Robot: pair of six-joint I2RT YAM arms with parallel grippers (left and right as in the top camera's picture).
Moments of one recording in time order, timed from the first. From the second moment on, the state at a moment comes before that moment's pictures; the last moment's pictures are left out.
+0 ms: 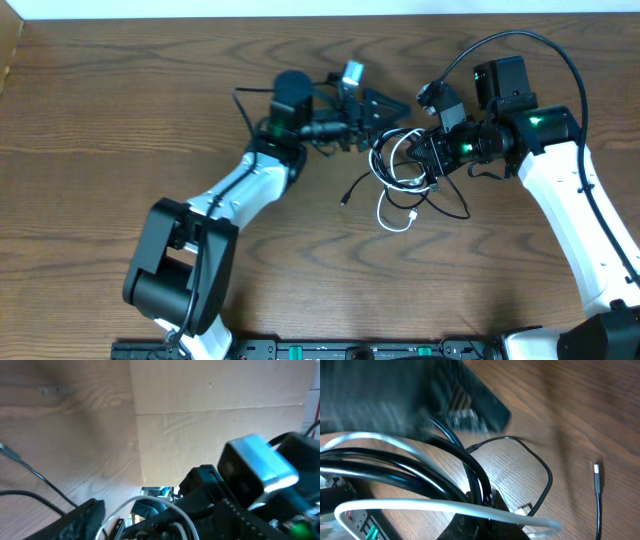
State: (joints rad) left arm -0.42 1.82 1.07 0.59 1.03 -1.34; right arm 0.21 1.54 1.35 -0.95 -0.54 -0.16
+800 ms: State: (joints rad) left arm -0.43 1.82 1.07 0.45 0.89 -1.44; right arm 0.21 1.54 1.35 -0.95 -0.48 -0.14
